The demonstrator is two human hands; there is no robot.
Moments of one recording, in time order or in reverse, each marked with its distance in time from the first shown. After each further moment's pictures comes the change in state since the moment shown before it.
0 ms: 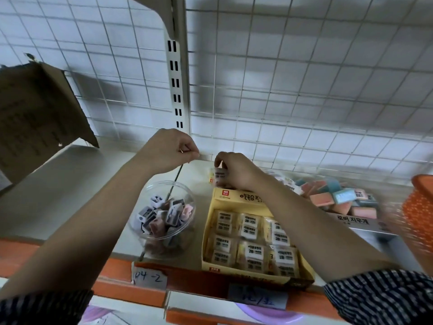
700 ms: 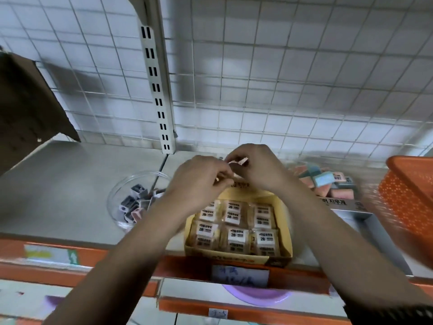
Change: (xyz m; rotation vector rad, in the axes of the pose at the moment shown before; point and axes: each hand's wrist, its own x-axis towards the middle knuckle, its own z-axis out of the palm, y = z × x) left_hand -0.051 0.086 0.071 0.068 -0.012 0.205; right_hand -0.082 0.022 -0.036 0.114 0.231 -0.036
